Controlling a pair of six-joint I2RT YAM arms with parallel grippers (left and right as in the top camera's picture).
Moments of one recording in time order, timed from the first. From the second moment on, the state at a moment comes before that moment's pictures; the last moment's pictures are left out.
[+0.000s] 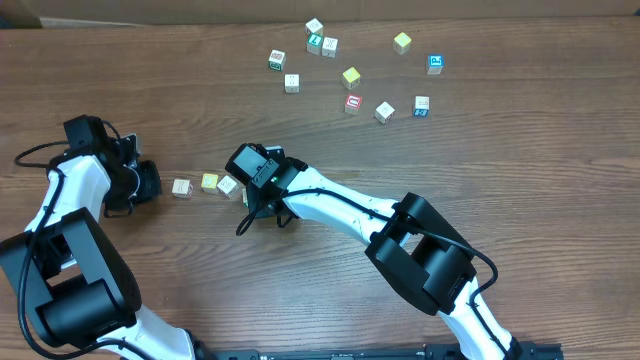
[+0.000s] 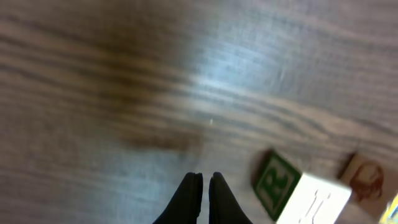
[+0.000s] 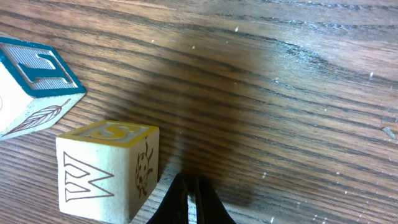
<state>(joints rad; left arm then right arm) 0.41 1.84 1.15 -0.67 0.15 0.09 0.91 2.25 1.68 -0.69 0.06 0.73</state>
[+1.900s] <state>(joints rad) 0.41 1.97 1.18 -0.64 0.42 0.21 0.78 2.28 1.68 -0.66 -0.32 0.74</state>
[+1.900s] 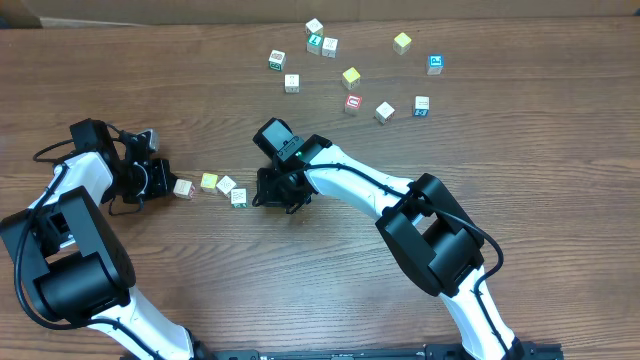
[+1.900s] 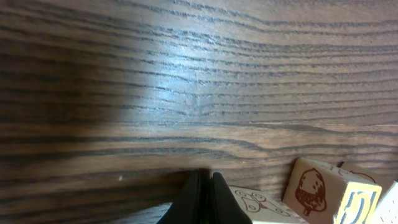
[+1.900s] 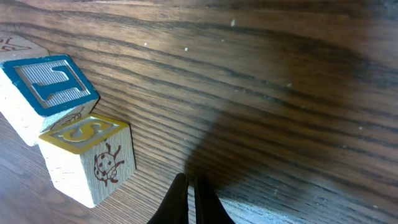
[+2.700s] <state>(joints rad) 0.41 1.97 1.20 -0.72 0.36 0.17 0.88 2.28 1.69 -0.71 -0.52 0.56</state>
